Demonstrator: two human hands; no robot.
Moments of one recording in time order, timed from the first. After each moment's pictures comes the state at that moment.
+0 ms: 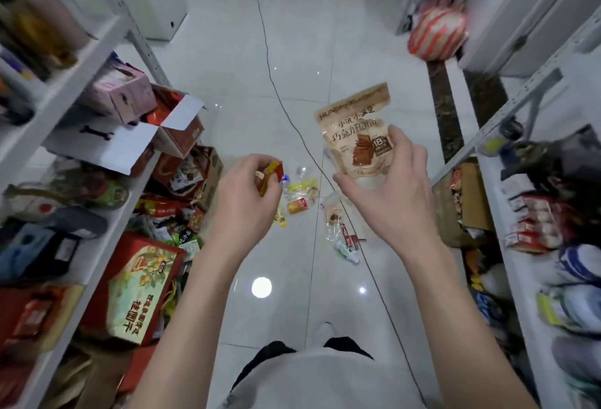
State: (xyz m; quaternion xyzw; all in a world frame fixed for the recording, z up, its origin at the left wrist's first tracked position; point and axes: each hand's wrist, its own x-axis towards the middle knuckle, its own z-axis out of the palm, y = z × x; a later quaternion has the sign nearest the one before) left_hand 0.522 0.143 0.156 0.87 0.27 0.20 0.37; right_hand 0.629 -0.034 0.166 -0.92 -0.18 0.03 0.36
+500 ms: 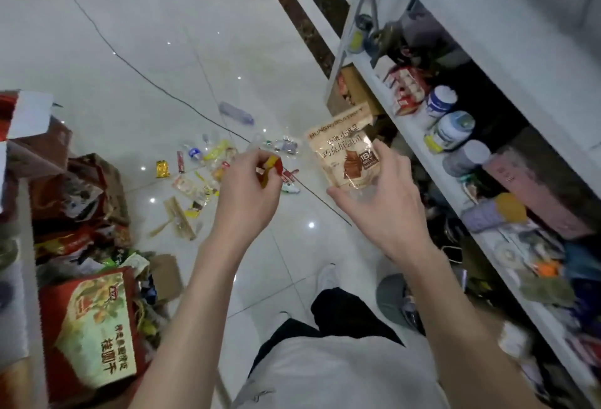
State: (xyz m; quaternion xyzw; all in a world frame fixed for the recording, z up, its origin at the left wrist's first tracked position) left_hand 0.436 0.096 0.111 0.88 0.07 0.04 0.47; right_hand 0.409 -0.105 0.142 -0.95 0.07 0.02 0.30
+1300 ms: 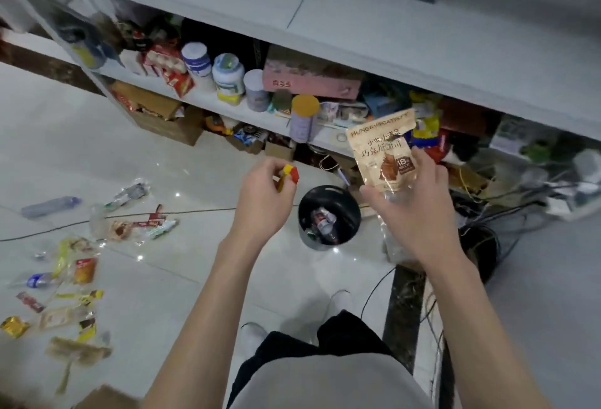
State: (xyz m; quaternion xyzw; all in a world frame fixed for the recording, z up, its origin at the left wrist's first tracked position) left_hand 0.310 -0.279 0.091 0.83 -0.26 -0.22 0.44; right_hand 0.130 -0.411 0.114 -0.81 0.49 -0.14 0.29
